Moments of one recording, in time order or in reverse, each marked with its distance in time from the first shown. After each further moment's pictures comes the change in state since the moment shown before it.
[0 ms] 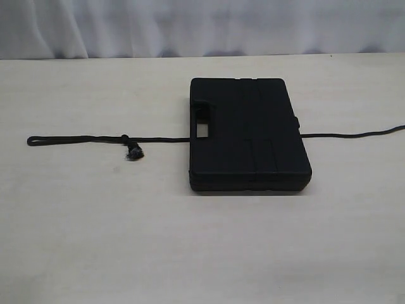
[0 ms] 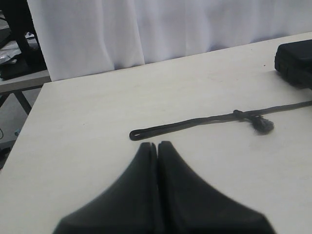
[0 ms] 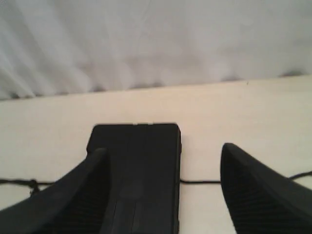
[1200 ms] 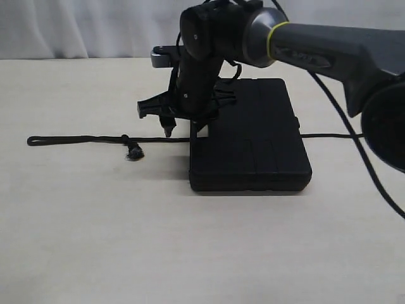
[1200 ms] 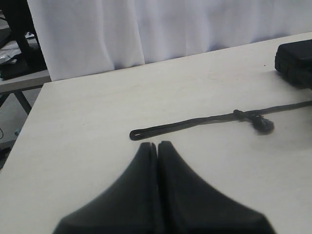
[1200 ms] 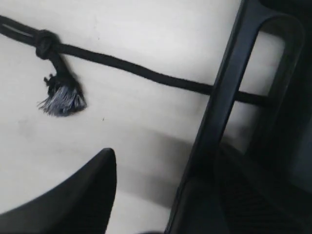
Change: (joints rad) left arm 0.000 0.000 0.000 0.000 0.002 0.000; right arm 0.501 1.266 -0.644 -0.026 0.146 0.237
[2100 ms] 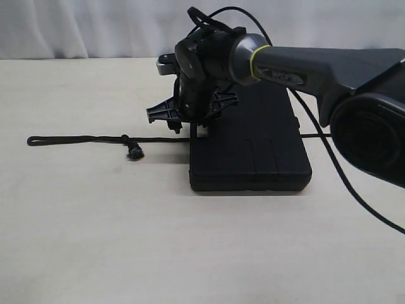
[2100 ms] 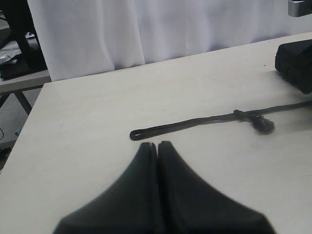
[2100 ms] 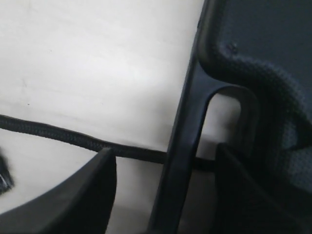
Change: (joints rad) left arm 0.000 0.000 0.000 0.001 0.000 0.000; right arm 0.000 0.093 -0.019 -0.211 -0.127 0.135
